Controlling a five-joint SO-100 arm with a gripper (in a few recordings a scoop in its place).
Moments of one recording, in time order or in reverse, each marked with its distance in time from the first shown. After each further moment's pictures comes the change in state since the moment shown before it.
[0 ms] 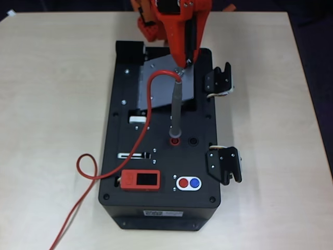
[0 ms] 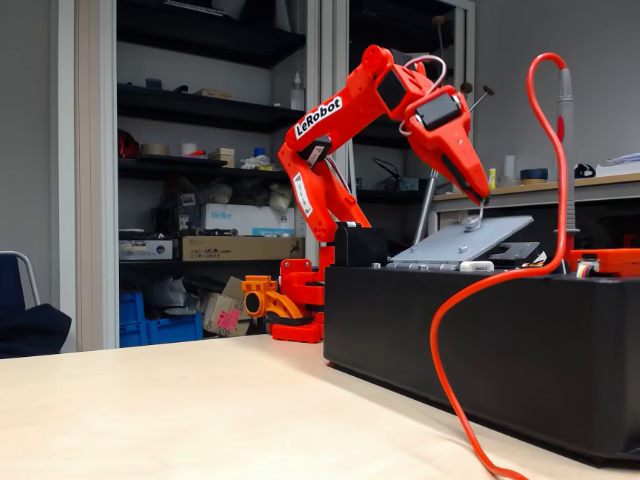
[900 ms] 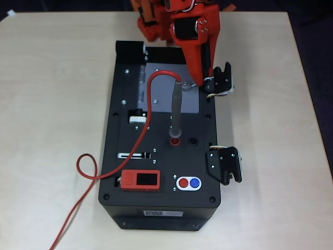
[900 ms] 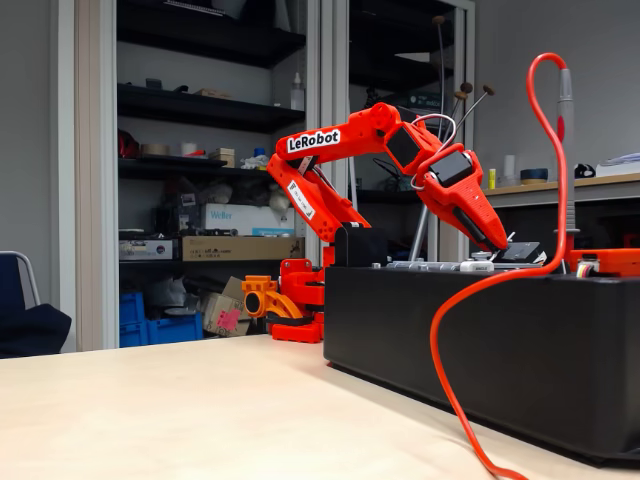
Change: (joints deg) arm -9.3 9.8 28.4 -20.8 1.2
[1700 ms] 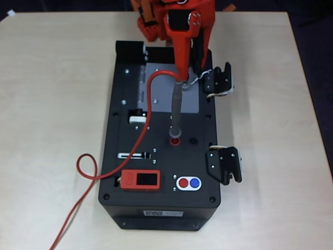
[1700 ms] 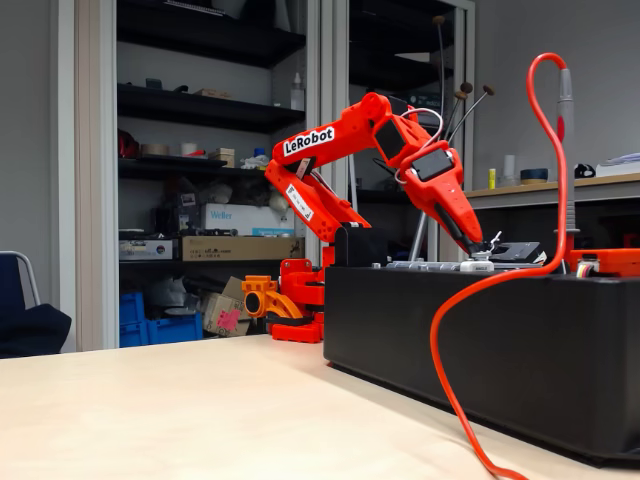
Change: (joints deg) arm 1.4 2.2 -2.9 10.5 1.8
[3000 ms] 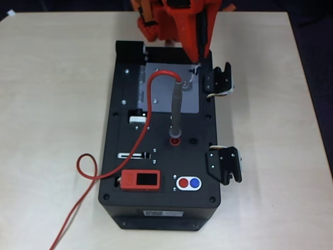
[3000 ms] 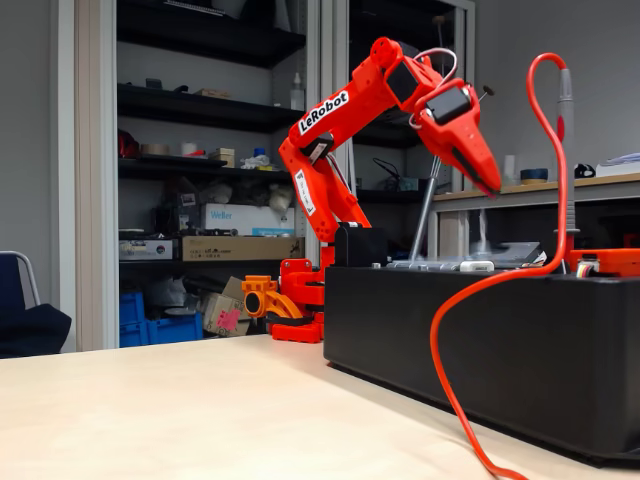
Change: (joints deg) arm 3.3 -14.5 -31.2 13.2 0.9
